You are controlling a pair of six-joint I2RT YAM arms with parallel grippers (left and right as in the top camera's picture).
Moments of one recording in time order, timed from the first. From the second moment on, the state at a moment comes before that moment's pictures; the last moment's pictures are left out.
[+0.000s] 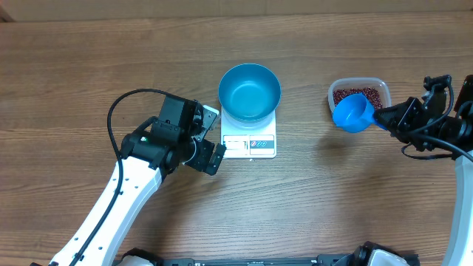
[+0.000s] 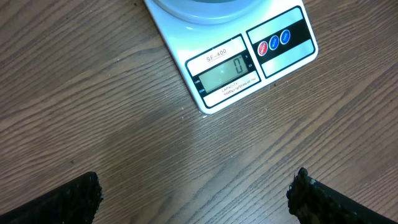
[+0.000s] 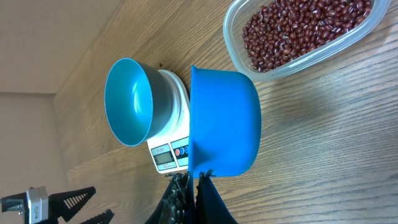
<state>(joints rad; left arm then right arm) -0.36 1.33 1.03 -0.85 0.15 0.07 -0.37 1.29 1.29 -1.13 -0.64 0.25</state>
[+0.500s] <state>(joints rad) -0.36 1.33 1.03 -0.69 0.15 0.07 -0.37 1.29 1.29 -1.13 -0.64 0.25</state>
